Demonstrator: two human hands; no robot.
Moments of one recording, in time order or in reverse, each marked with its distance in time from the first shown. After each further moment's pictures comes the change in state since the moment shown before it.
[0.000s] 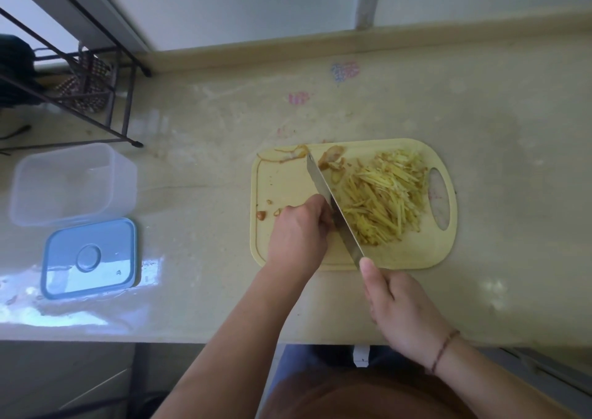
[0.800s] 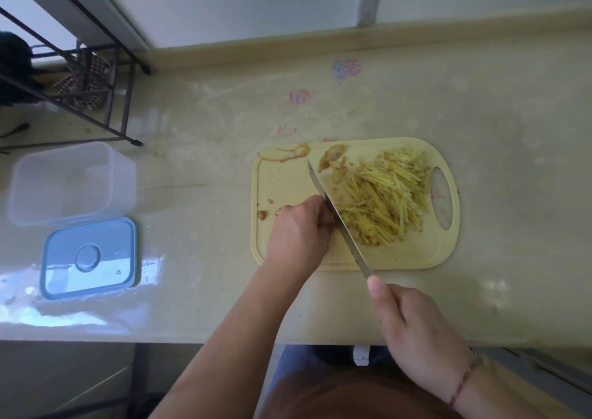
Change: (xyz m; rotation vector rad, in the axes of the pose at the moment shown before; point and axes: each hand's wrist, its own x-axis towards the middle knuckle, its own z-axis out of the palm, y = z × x) left_hand 0.002 -0.002 -0.002 -0.026 0.003 0.015; right_hand -0.017 0.011 0.001 -0.046 0.073 -0.037
